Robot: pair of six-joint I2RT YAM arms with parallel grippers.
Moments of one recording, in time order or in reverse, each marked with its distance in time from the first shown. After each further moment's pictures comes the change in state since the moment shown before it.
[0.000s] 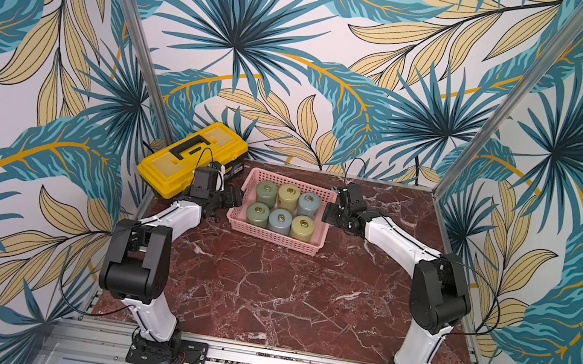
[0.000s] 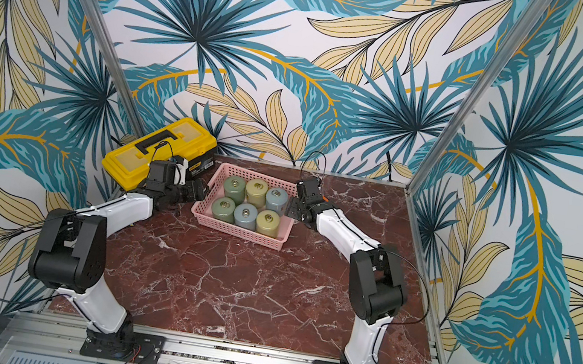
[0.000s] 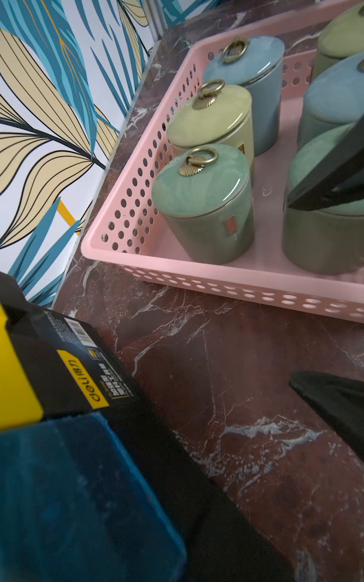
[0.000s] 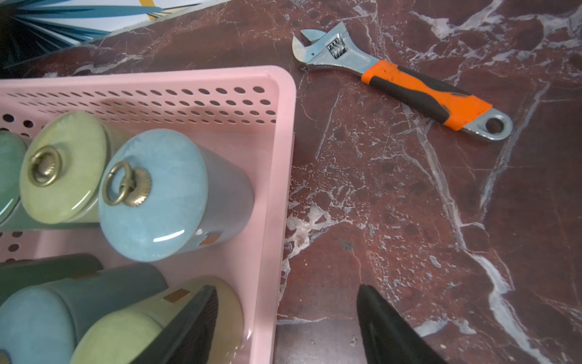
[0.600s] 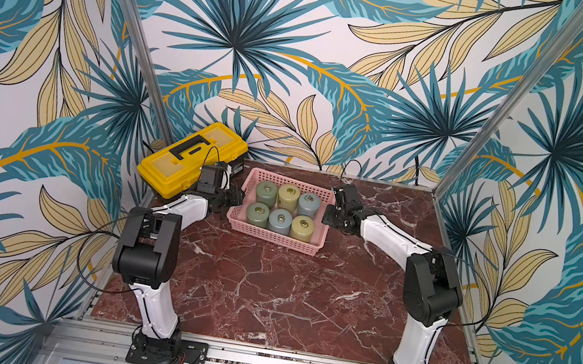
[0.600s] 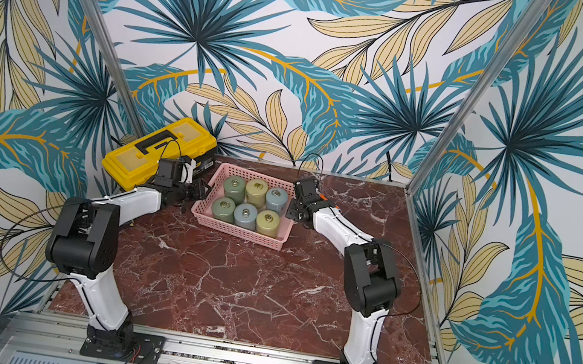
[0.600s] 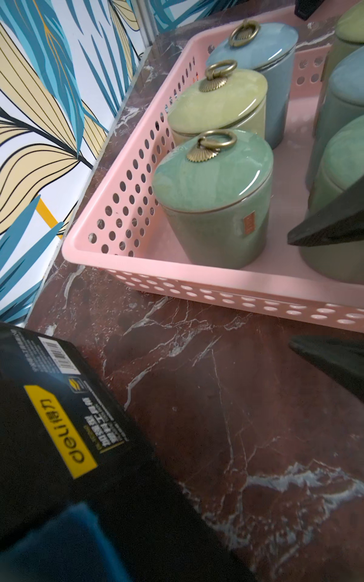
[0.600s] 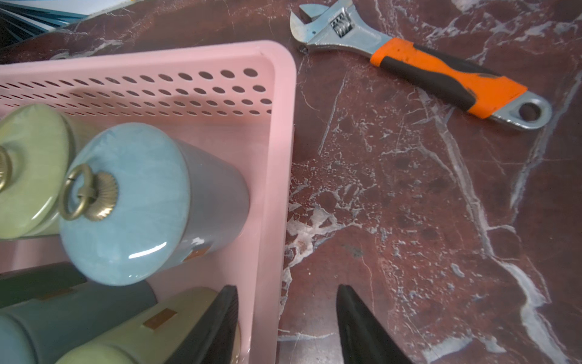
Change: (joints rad) left arm -0.013 0.121 0.092 -0.013 0.050 -0.018; right arm 0.000 0.066 0.030 0.000 -0.011 0.019
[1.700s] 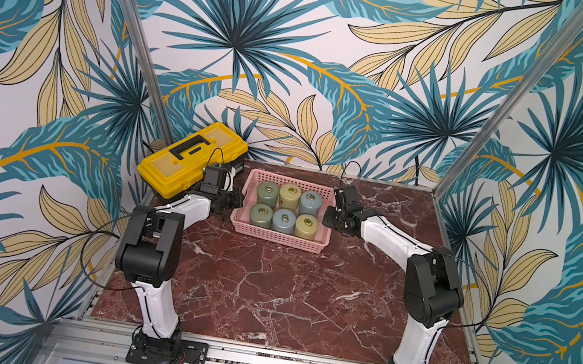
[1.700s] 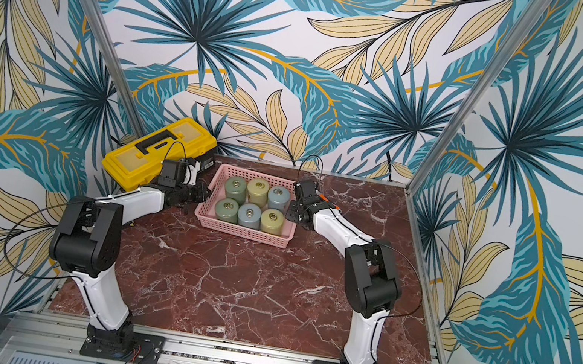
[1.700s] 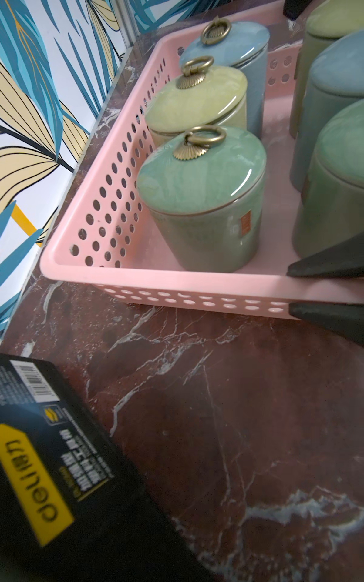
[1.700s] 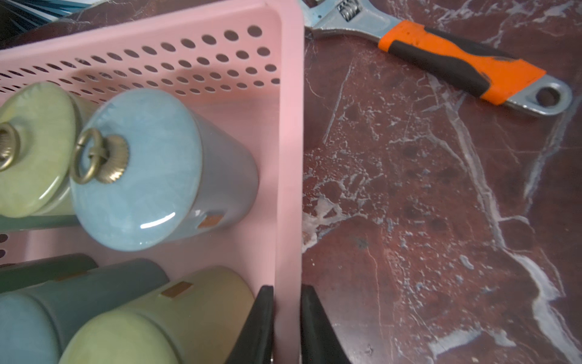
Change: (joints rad) left arm -0.025 -0.005 -0.020 -0.015 0.017 0.010; right arm 0.000 -0.031 -0.038 0.000 -0.022 -0.003
